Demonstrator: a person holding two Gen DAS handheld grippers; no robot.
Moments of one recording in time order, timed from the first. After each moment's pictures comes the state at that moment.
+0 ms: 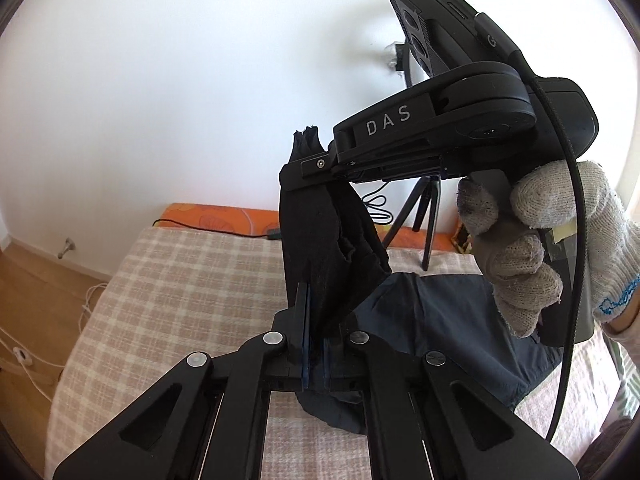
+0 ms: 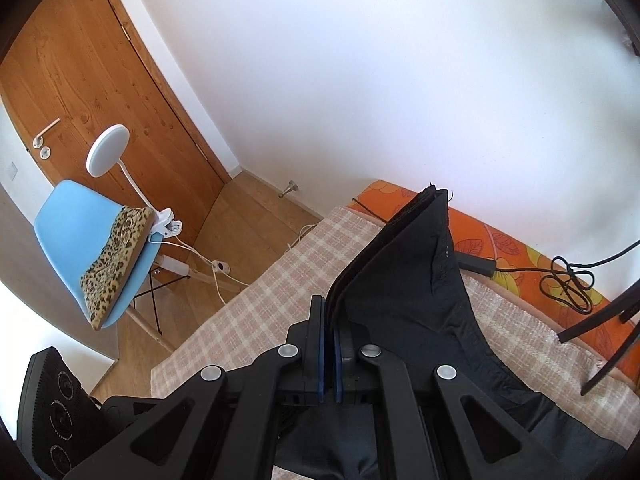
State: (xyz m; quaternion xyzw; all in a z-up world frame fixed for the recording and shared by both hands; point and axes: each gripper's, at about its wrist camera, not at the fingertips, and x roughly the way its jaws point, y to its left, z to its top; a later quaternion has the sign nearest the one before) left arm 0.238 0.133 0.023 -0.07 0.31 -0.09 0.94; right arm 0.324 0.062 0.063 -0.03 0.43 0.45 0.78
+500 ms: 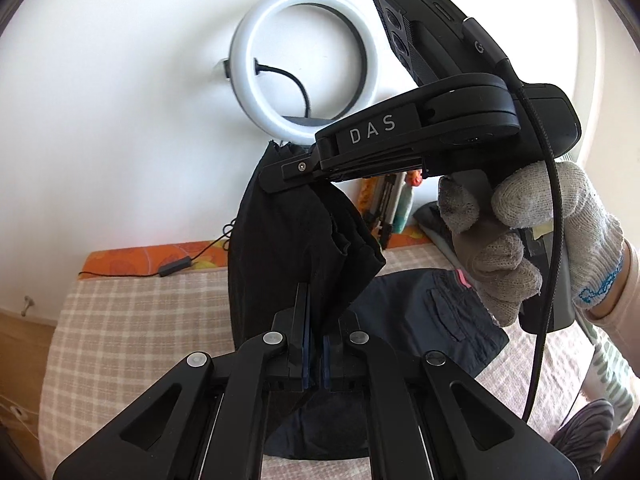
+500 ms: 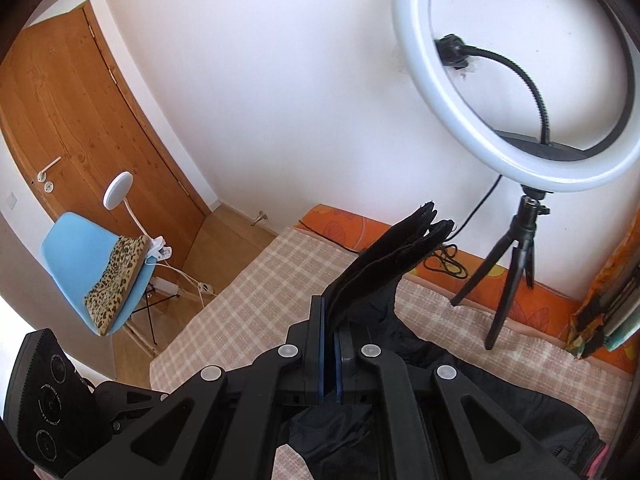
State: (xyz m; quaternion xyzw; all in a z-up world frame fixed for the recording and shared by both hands) left arm 0.237 -0.001 0.073 -0.01 0.31 -0.20 0.93; right arm 0.319 -0.109 0.115 0.01 0.40 0.41 0.82
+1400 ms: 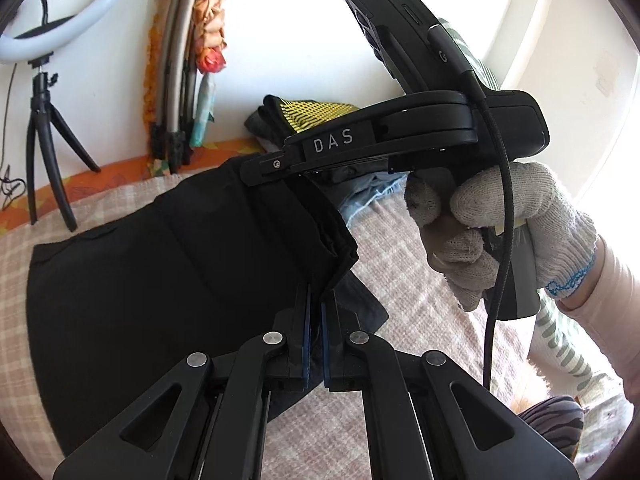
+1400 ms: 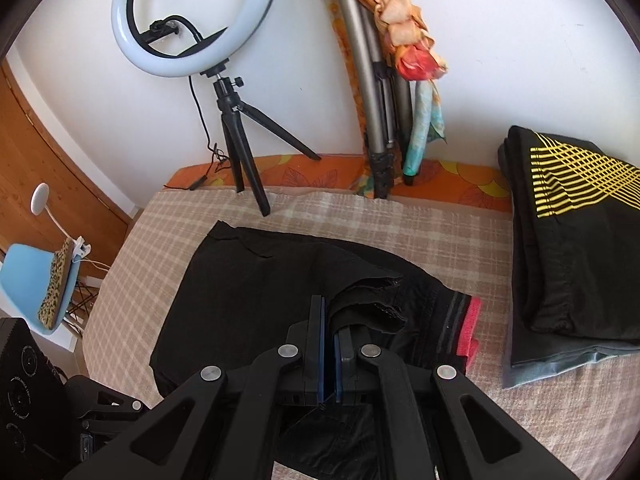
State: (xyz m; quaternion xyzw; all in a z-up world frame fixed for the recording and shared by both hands) left arm 0.226 -0.239 -0.018 0.00 0.42 -0.37 0.83; right arm 0.320 -0.384 -0.018 0.05 0.48 0.26 0.84
